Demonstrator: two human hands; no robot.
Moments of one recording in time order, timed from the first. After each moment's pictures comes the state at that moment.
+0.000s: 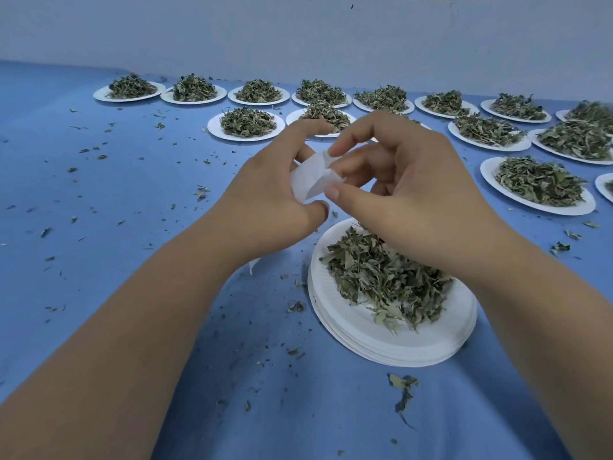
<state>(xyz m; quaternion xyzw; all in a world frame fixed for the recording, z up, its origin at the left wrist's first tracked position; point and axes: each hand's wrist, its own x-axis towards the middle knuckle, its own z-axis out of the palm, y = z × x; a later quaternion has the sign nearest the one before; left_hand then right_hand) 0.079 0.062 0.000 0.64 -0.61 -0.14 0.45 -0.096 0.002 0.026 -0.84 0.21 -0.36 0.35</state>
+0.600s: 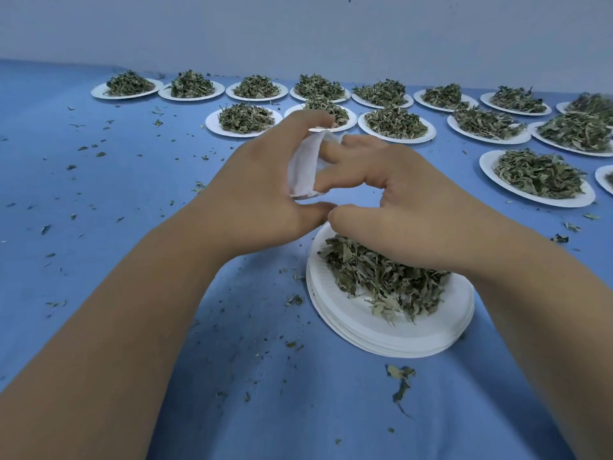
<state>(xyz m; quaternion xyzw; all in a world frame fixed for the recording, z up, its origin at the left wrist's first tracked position) 0.078 0.073 0.012 0.61 -0.67 -0.10 0.41 -0.096 0.012 0.037 -0.91 0.21 -0.19 0.31</state>
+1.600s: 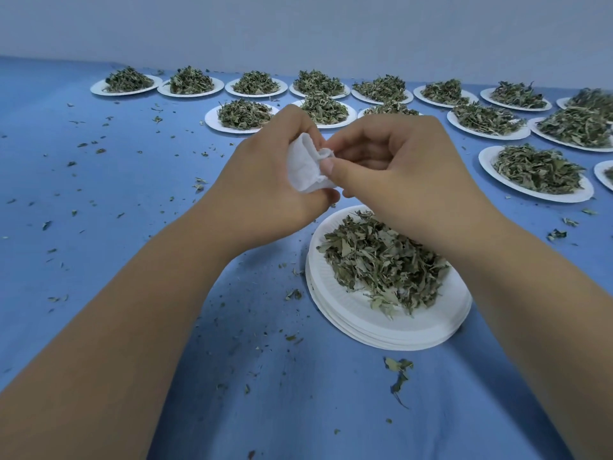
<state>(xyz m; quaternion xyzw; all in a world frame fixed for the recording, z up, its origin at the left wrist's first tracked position) 0.075 0.064 0.002 0.63 -0.62 -0.07 0.46 -0.091 -0.001 0.026 -0.80 0.26 -0.38 0.38</state>
